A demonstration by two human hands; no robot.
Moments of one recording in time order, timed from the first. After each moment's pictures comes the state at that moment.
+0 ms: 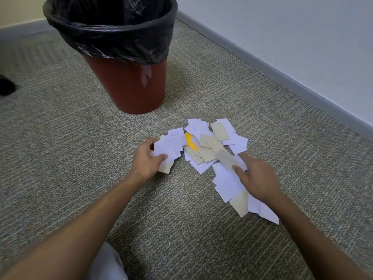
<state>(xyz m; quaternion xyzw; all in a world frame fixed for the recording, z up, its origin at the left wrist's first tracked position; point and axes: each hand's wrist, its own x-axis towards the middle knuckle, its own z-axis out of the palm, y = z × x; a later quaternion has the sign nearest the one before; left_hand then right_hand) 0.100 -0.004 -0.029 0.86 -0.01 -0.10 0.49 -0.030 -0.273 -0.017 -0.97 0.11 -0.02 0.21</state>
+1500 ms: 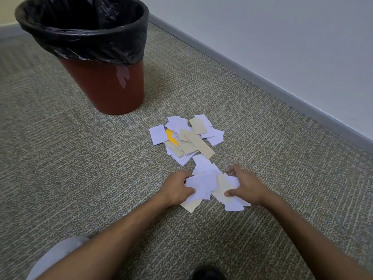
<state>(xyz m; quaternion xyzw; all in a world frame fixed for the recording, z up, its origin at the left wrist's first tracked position) 0.004 -0.070 -0.042 0.85 -0.24 -0.30 0.36 -0.092 -0.298 -0.033 -0.92 0.18 0.19 0.30</state>
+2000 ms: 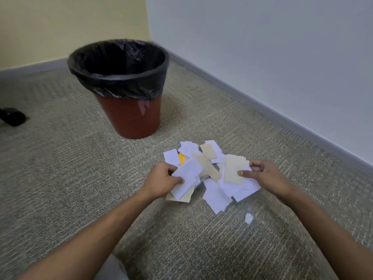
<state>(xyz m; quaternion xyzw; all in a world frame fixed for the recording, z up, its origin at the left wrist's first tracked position) 0.067 -0.023 0.028 0.87 -0.15 -0.20 0.43 -0.050 -0.303 0.068 -0.80 0.21 0.02 0.56</state>
